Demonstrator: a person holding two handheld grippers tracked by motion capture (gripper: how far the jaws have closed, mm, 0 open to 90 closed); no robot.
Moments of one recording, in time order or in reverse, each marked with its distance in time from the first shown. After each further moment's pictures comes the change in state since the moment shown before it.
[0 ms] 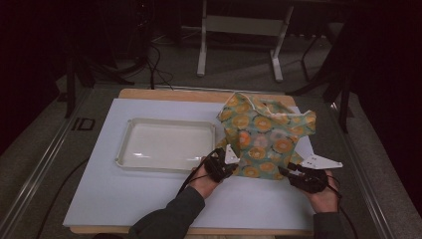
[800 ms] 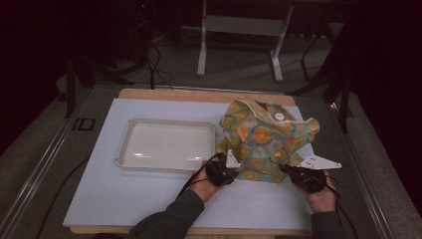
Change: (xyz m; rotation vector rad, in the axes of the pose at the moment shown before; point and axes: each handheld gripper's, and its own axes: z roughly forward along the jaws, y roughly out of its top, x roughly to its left) left arm -0.006 -0.009 0.009 0.048 -0.044 0.005; right arm 0.004 0.001 0.003 -0.018 0.006 -0.006
